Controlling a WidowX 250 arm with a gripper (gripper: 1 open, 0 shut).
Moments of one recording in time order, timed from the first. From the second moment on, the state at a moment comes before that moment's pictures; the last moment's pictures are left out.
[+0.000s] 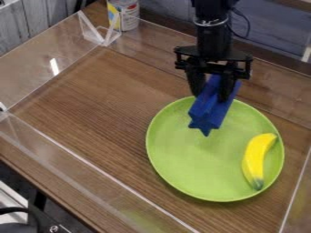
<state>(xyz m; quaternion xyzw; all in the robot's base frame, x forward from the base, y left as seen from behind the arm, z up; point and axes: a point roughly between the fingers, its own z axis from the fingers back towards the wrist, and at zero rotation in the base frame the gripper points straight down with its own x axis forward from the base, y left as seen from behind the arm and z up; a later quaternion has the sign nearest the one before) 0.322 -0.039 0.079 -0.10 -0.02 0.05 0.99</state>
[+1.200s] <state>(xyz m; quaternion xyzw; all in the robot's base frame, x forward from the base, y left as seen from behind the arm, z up) 0.297 -0.049 0.047 -0.08 -0.01 0.02 1.00</state>
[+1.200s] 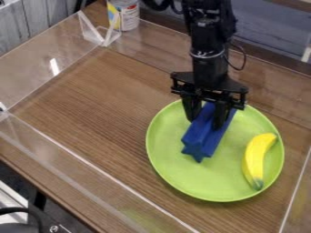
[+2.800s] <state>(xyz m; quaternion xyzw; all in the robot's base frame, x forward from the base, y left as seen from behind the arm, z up) 0.291 -0.054 0.084 -0.07 -0.02 0.01 1.00</state>
